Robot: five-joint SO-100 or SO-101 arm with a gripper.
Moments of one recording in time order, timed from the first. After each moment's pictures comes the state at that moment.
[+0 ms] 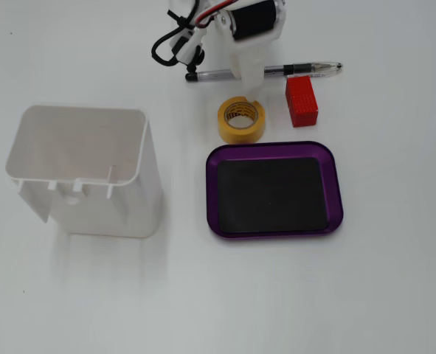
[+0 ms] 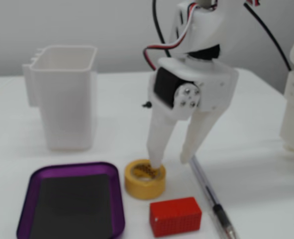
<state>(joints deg) -3.8 107.1 118.2 58.9 -18.9</state>
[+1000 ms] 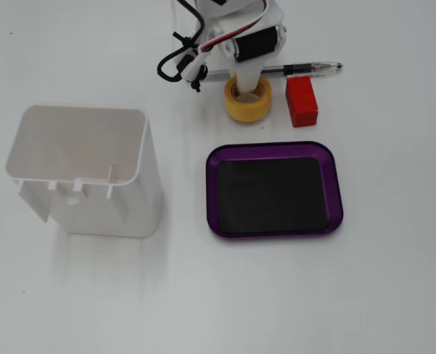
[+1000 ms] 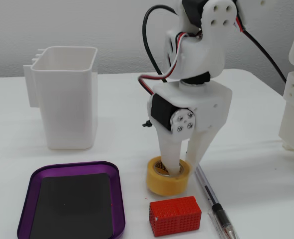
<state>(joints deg) -4.0 101.6 117.2 57.2 -18.9</state>
